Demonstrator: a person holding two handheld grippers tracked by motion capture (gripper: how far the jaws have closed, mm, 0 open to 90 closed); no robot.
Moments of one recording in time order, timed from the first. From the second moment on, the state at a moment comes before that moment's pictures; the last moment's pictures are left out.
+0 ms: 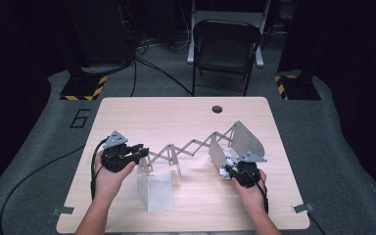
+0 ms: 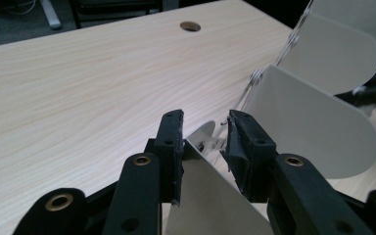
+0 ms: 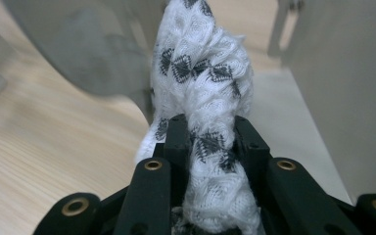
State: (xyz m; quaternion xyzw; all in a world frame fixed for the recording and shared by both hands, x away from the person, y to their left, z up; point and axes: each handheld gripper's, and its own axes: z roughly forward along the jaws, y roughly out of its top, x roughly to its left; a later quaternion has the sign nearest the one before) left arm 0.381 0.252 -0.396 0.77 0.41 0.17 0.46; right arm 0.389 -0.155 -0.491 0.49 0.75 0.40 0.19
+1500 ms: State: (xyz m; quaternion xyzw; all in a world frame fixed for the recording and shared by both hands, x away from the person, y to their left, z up) left arm 0.384 0.249 -0.402 0.75 0.42 0.18 0.47; right arm 0.386 -0.141 -0.429 0.41 0.76 0.46 0.23
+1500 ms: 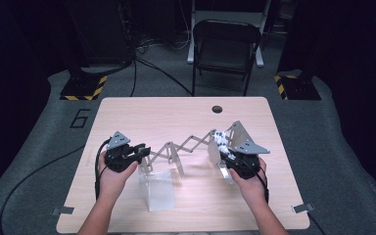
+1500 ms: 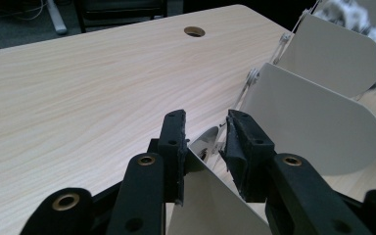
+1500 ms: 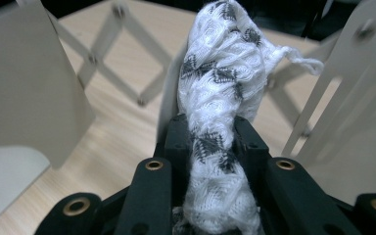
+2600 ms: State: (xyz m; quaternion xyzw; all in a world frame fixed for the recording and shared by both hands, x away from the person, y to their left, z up) left arm 0.386 0.249 -0.402 0.75 0.42 0.17 0.47; right arm 0.398 -0.159 -0.420 0.36 0.77 0.50 0.15
